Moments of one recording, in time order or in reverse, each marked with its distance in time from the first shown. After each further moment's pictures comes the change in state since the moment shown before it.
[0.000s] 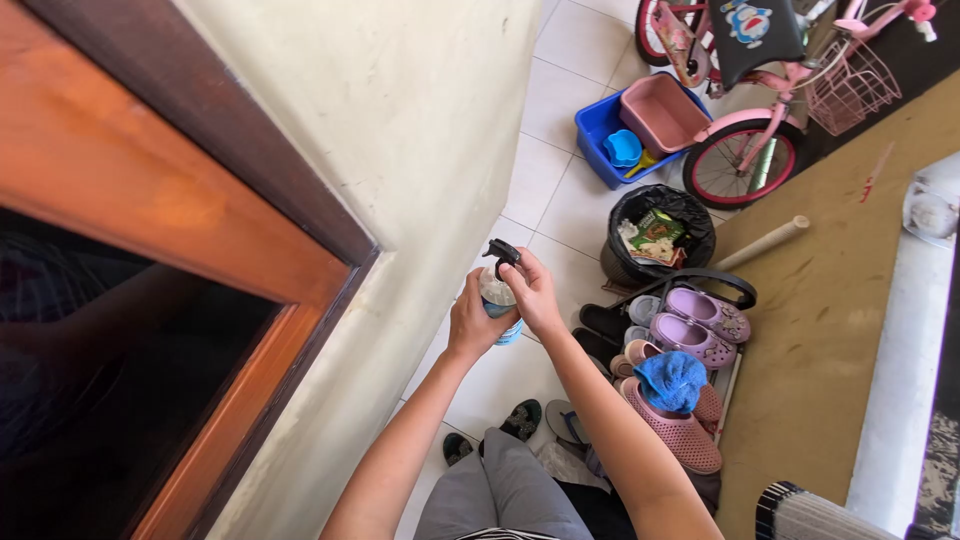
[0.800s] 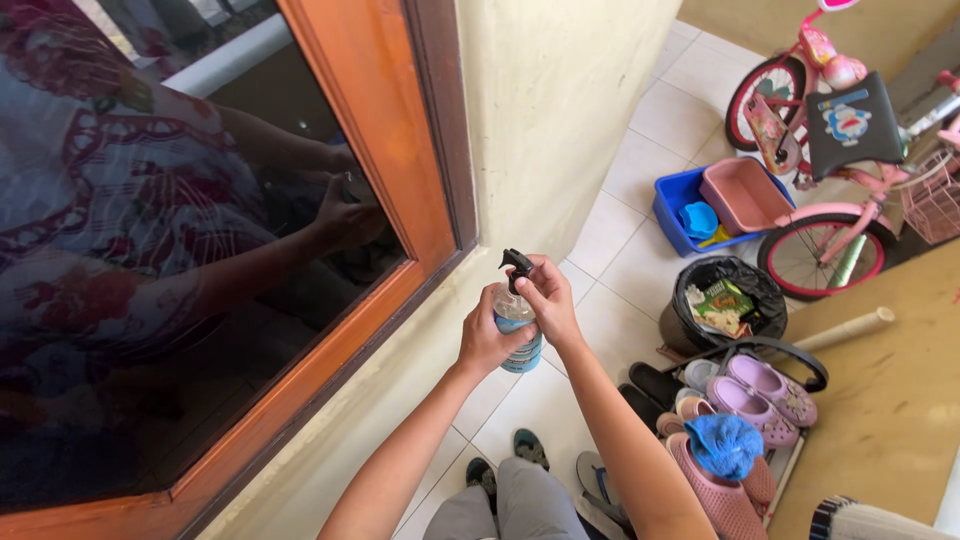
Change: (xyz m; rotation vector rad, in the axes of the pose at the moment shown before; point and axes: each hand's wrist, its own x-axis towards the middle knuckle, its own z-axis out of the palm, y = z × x) left_hand -0.060 0.015 -0.112 -0.067 0.145 -0.018; right_hand -0.021 -0.034 0.096 0.287 -0.292 -0.057
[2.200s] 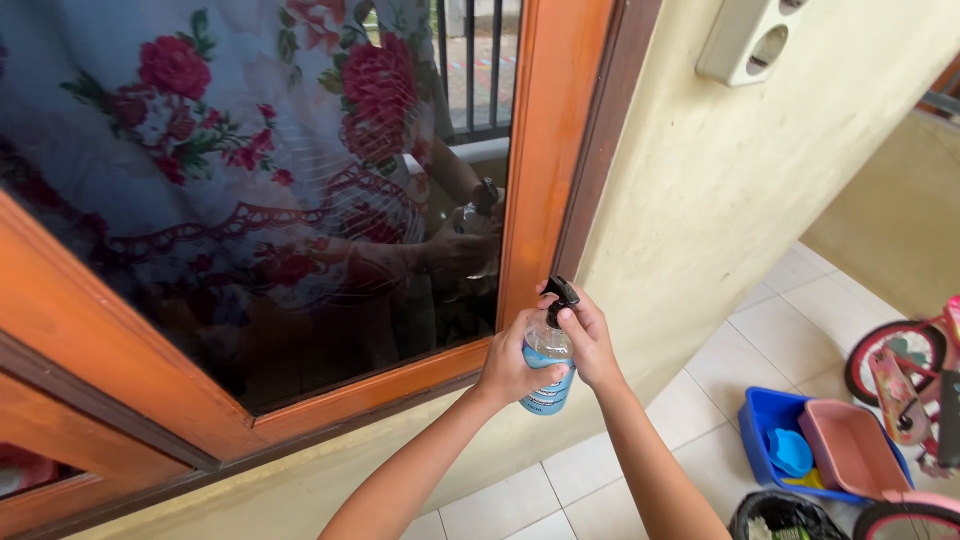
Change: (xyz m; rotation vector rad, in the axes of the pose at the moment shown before) left_hand 0.037 0.116 -0.097 0.016 0.363 0.269; right_hand 0.085 -0.136 0.098 -0.072 -0.564 -0.219
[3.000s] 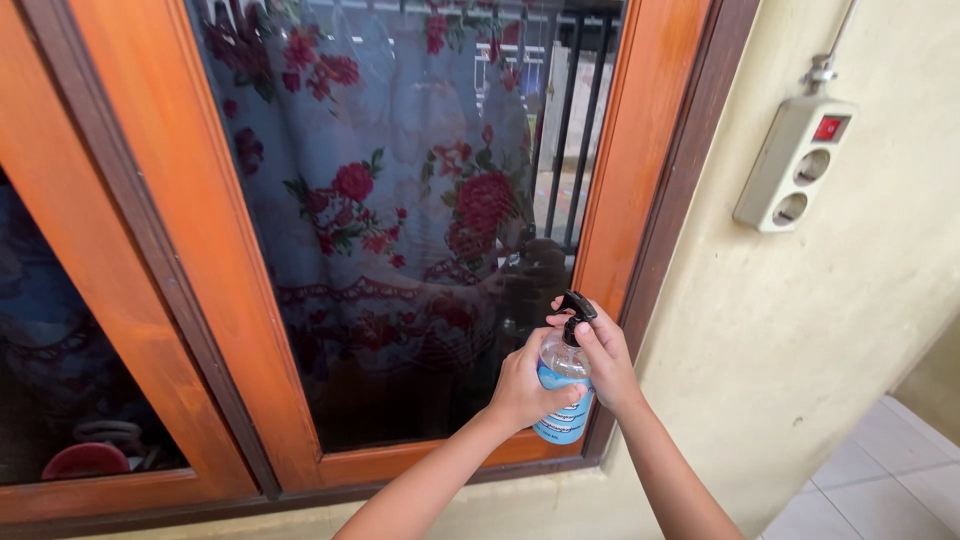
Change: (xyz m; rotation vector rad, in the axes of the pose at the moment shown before) left_hand 0.049 0.088 -0.083 0.114 0.144 0.132; right_hand 0.096 -0.066 0.057 0.138 -0.234 -0.120
